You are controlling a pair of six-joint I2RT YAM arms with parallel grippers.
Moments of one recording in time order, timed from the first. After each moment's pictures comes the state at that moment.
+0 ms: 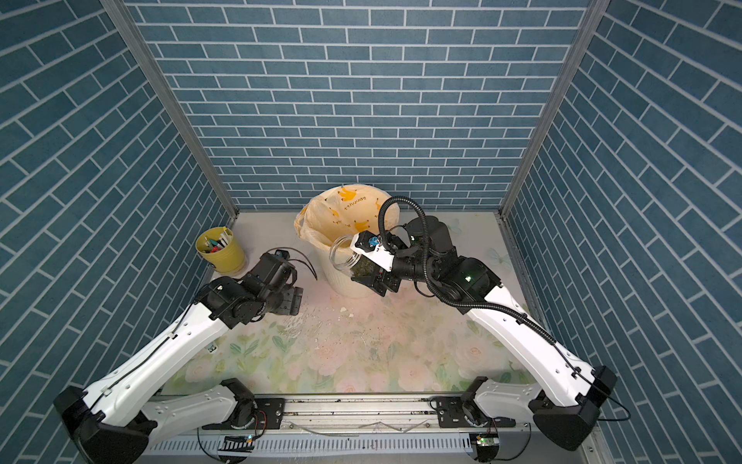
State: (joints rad) left arm -0.62 1.11 1.07 -1.08 -0.34 -0.40; right arm 0.80 1.22 1.45 -0.64 -0.36 -0.47
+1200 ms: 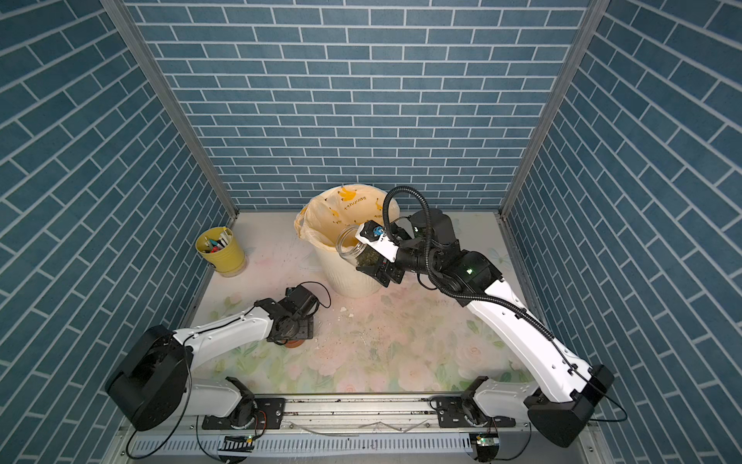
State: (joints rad) left arm -0.61 1.39 0.66 -0.65 -0.30 -0.68; right arm 0.75 1.24 1.47 -0.66 -0.35 -0.47
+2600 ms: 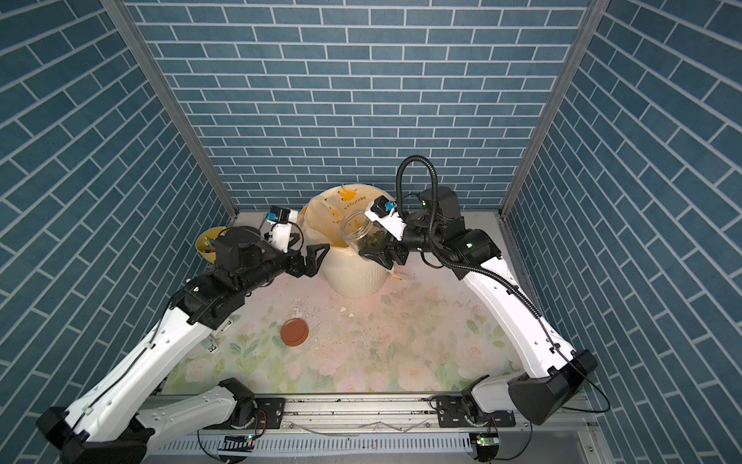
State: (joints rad) left arm -0.54 1.12 1.26 -0.44 0.09 -0.18; right arm 0.58 1.40 1.67 -0.73 -0.62 -0.43
